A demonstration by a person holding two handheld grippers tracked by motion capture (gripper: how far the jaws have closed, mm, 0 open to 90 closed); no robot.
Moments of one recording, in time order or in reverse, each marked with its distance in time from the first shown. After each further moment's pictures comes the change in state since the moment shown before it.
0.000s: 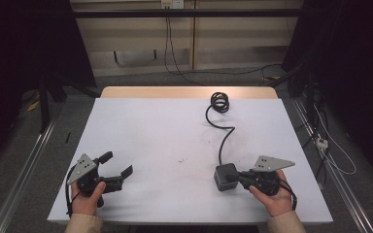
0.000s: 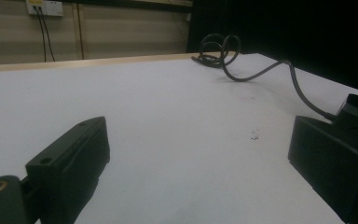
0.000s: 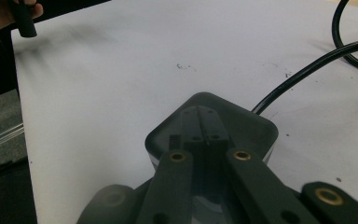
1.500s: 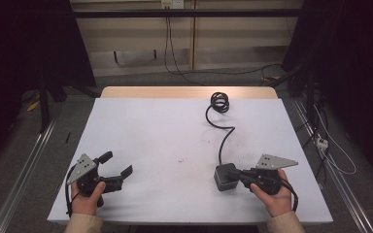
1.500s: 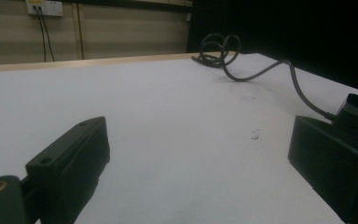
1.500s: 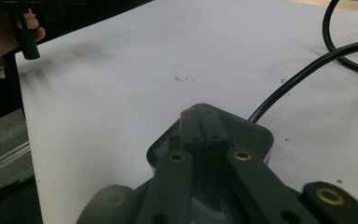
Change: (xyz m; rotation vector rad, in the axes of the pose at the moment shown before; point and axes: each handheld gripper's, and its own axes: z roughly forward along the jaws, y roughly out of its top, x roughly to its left) left arm 0.001 0.000 0.000 0.000 -0.002 0.002; right arm -0.001 0.002 -0.003 -0.045 -0.003 0.065
